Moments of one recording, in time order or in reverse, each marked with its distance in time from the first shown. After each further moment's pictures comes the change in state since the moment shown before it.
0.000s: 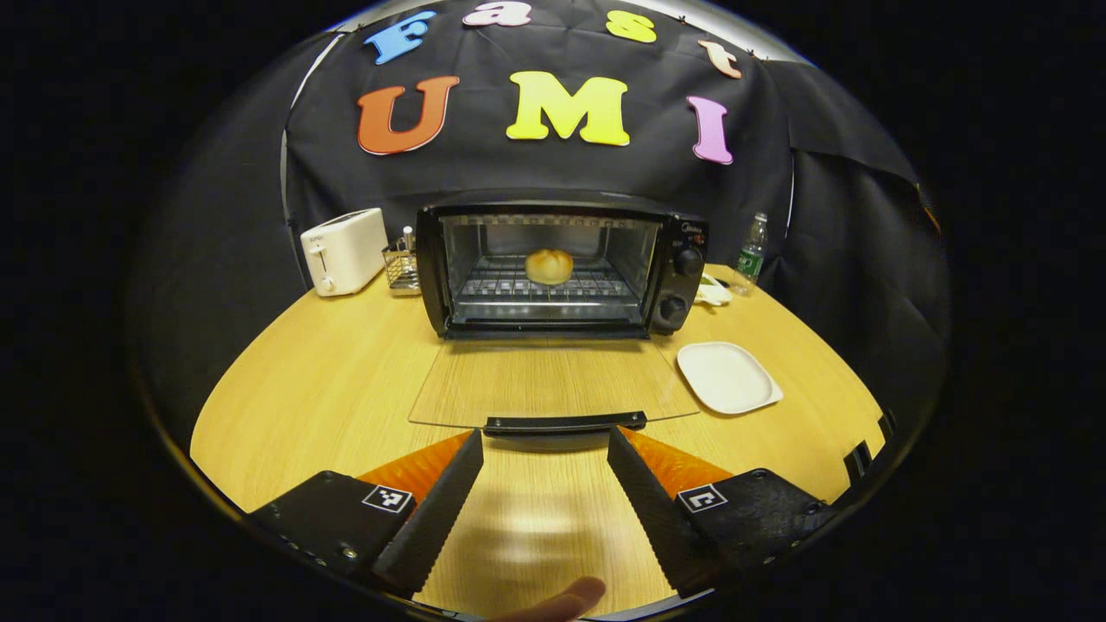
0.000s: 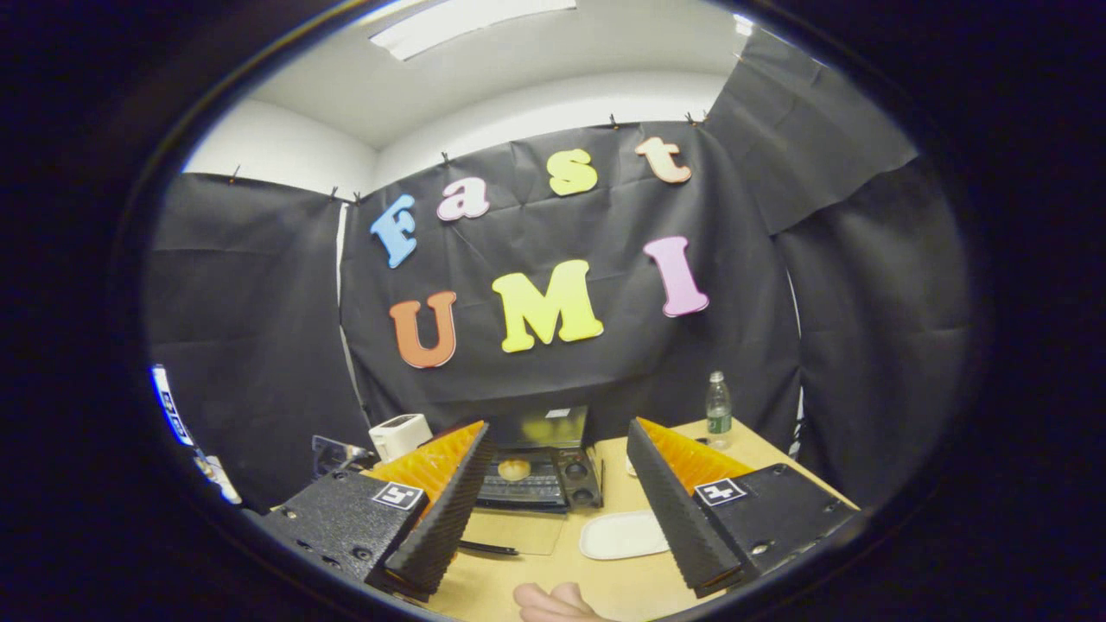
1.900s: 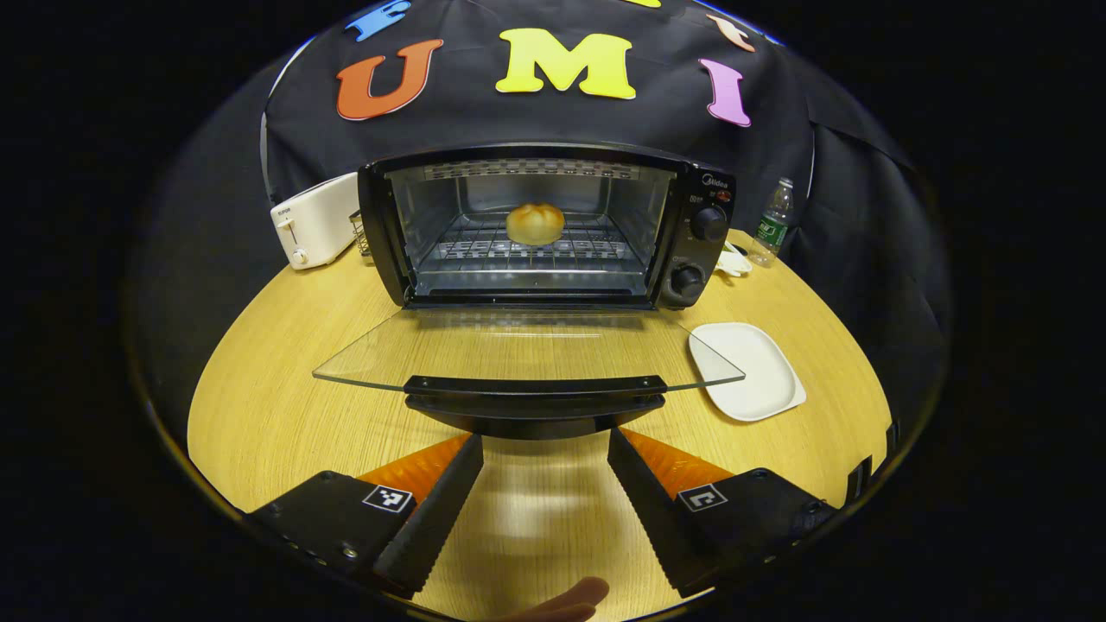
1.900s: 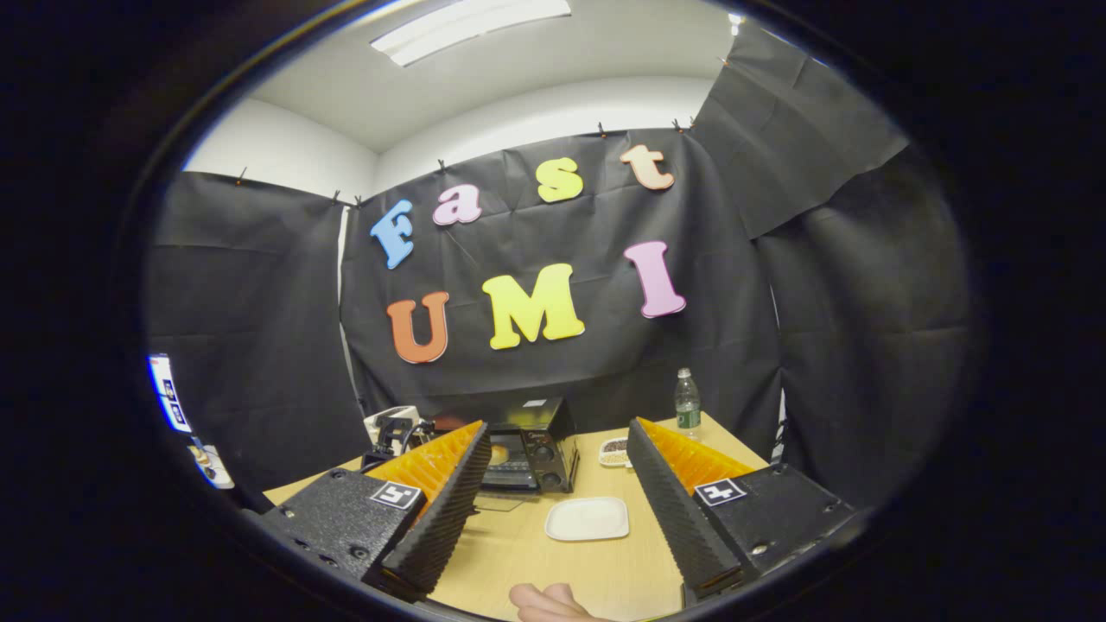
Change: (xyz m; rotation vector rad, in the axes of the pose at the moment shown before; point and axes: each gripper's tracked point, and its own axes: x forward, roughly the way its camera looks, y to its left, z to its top) left arm 0.044 -0.024 0.011 -0.034 0.125 0.022; right arm -0.045 -0.044 -0.019 0.004 -0.002 -0.004
